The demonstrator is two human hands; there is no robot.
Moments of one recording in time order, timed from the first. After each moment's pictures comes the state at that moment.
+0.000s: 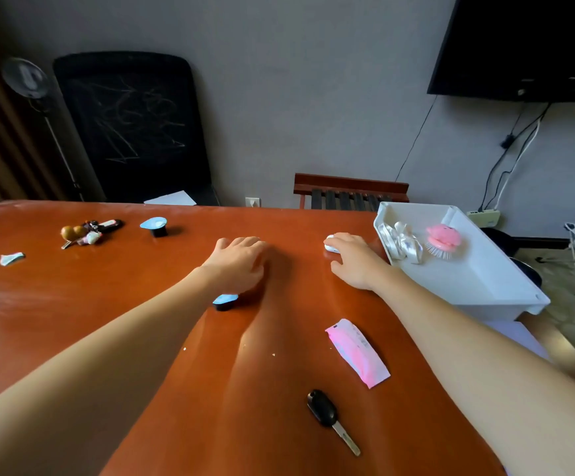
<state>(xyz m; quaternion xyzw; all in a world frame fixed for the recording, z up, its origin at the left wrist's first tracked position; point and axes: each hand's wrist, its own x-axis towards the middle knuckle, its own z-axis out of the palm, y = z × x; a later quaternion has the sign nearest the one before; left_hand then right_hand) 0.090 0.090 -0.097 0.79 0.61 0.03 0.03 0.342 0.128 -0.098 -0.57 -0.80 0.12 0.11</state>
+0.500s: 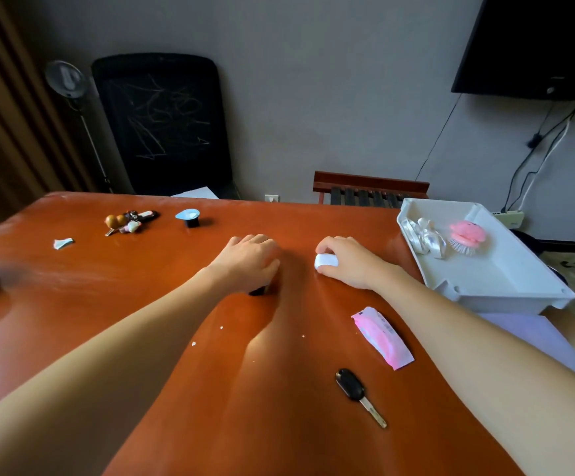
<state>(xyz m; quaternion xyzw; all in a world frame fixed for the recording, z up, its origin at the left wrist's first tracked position) 0.066 0.047 -0.084 0.78 0.63 0.05 0.04 0.295 0.099 -0.097 -0.52 -0.84 0.14 0.11</state>
